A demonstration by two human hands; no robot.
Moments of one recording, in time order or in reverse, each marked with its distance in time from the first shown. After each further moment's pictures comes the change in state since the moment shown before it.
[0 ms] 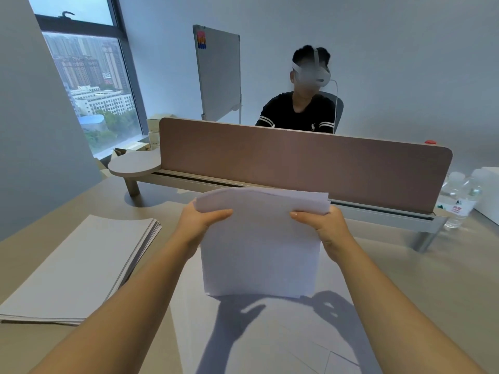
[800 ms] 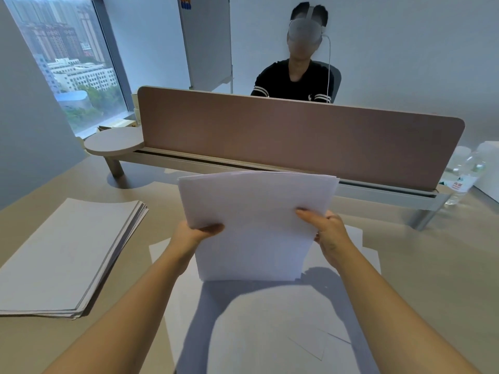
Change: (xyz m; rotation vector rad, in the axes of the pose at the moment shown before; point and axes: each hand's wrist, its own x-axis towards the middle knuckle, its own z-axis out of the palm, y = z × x) left_hand 0.009 -0.075 -0.004 -0.044 -0.106 -0.129; right_hand 0.003 0.047 -0.010 0.091 0.068 0.160
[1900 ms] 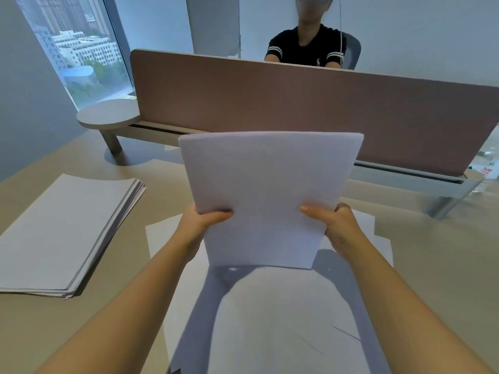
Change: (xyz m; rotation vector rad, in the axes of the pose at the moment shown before) left_hand 0.014 -0.025 0.016 -0.083 -0.001 -0.025; right_hand 0.026 0.032 -0.020 -0.072 -0.032 0.056
